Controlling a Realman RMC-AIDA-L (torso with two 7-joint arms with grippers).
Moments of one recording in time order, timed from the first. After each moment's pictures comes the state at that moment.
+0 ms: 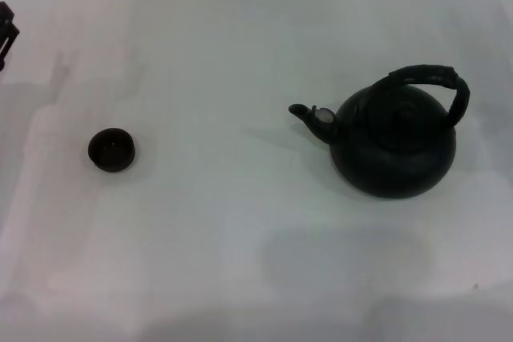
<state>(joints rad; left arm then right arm) -0.41 -2.08 0.67 0.01 -2.36 -1.25 2.72 0.36 2.02 -0.81 -0.12 2.45 1.08 -2.86</state>
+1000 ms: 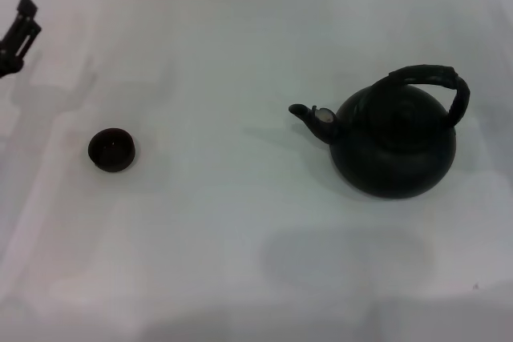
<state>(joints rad) -0.39 -2.08 0.68 0.00 -2.26 -1.37 2.67 0.36 2.02 -0.81 -0.12 2.45 1.08 -2.86</state>
